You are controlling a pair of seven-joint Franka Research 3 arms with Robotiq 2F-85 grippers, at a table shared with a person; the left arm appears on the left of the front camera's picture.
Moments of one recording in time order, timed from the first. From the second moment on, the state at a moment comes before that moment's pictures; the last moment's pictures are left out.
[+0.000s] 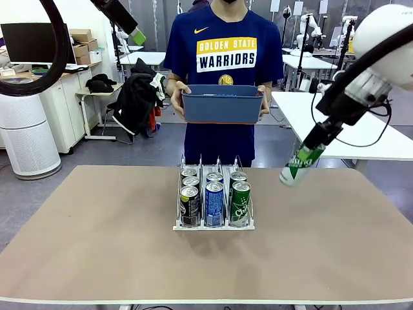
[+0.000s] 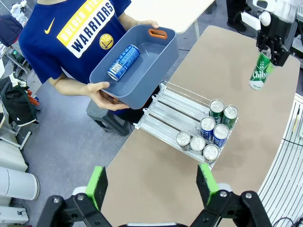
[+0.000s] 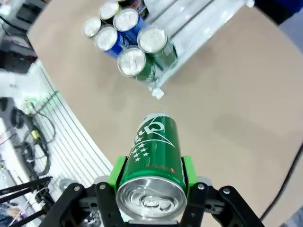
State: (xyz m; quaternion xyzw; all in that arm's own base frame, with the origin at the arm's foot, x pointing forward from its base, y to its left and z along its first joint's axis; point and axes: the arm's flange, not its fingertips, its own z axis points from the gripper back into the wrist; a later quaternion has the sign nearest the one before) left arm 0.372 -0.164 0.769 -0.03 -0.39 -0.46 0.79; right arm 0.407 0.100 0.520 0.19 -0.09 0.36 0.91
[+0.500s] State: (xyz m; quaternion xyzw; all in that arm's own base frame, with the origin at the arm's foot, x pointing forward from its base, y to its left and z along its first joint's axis) left arm 0.372 -0.164 0.769 -0.03 -0.39 -0.46 0.79; right arm 0.402 0.097 0.517 0.19 -0.09 0.36 0.91
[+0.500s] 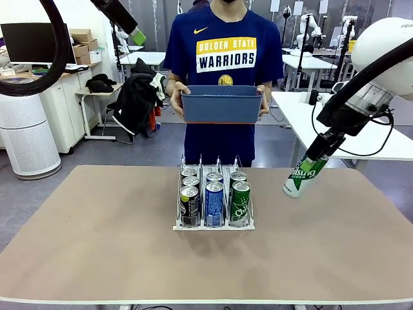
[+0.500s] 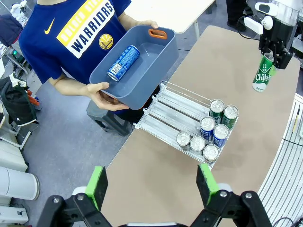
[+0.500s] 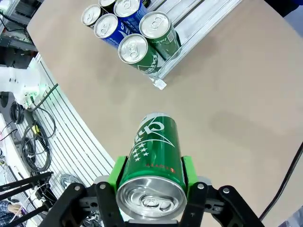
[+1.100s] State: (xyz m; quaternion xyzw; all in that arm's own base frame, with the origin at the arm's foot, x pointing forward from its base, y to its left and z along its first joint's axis) left arm 0.372 -0.164 0.768 -0.03 -0.39 -0.46 0.79; right arm 0.354 0.173 0.494 0.12 -0.09 0.35 0.92
